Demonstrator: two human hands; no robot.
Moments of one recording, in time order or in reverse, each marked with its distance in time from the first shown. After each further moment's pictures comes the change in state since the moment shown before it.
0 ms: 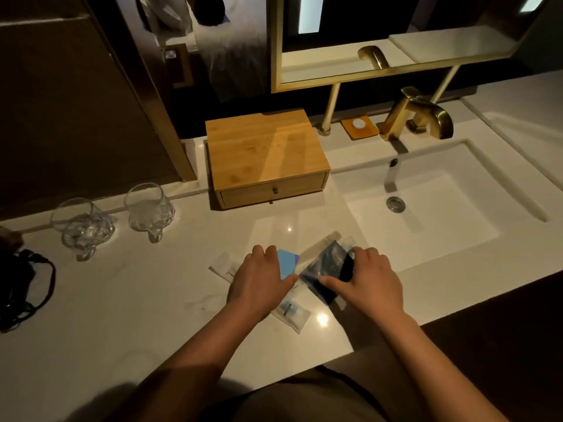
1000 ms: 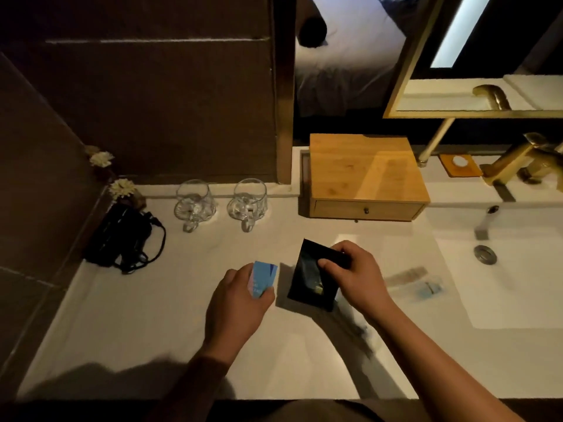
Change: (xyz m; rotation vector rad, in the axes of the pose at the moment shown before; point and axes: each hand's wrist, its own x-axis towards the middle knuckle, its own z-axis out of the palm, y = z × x) left_hand -0.083 -0.152 -0.024 -0.384 0.367 -0.422; right_hand -0.005 -0.174 -0.012 0.811 -0.235 -0.267
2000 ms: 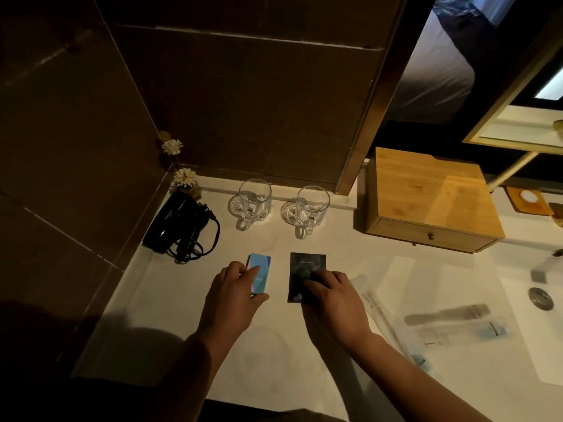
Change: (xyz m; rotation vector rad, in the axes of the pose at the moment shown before) left_hand 0.042 -0.102 -0.049 0.201 0.012 0.089; right_hand 0.014 0.013 0.131 -0.832 -0.158 -0.503
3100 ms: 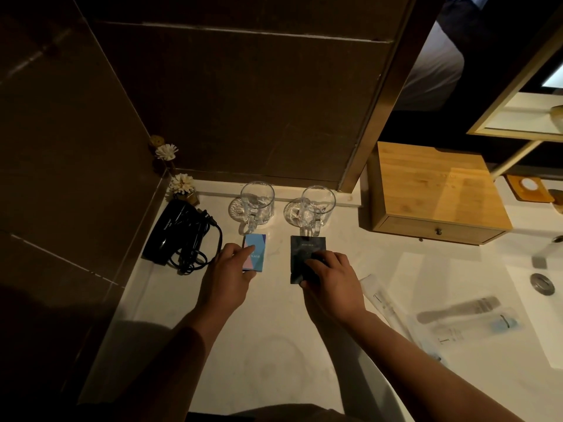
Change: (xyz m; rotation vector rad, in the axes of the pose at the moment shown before) left_hand 0.062 -0.035 -0.009 -0.139 -0.015 0.035; right_hand 0.046 -0.008 0.015 0.060 0.056 0.128
